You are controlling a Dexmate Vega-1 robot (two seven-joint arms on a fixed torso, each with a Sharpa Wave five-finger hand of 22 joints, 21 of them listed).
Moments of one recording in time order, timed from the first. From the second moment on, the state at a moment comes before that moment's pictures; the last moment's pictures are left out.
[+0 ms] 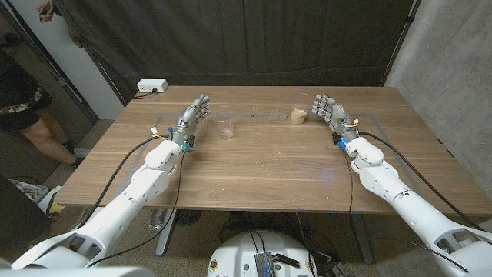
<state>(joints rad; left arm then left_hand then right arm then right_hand) 0.87 0.54 0.35 -1.34 -0.65 -0.29 -0.01 0.55 0.11 0.17 0.08 0.19 0.25 -0.10 0.39 0.32 0.30 -0.10 0.22 0.26 0.27 -0.04 0.19 0.17 0.28 0.04 0.20 0.18 -0.84 -0.52 -0.35 -1.29 0.65 0.30 0.03 0.35 0.12 0.43 -0.14 0.19 0.35 -0.12 0.23 0.22 0.38 -0.06 0.33 0.29 0.41 -0.04 0.22 0.21 0.33 -0.04 0.41 0.19</state>
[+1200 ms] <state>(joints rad) 0.93 0.59 0.32 -1.41 -0.64 -0.30 0.01 0.55 0.12 0.18 0.07 0.19 0.26 -0.09 0.39 0.32 0.31 -0.10 0.22 0.26 0.28 -0.04 0.19 0.17 0.28 0.04 0.20 0.18 -0.80 -0.59 -0.35 -1.21 0.59 0.38 0.12 0.33 -0.02 0.37 -0.16 0.18 0.27 -0.12 0.20 0.22 0.30 -0.06 0.30 0.29 0.35 -0.04 0.20 0.20 0.32 -0.03 0.39 0.19</state>
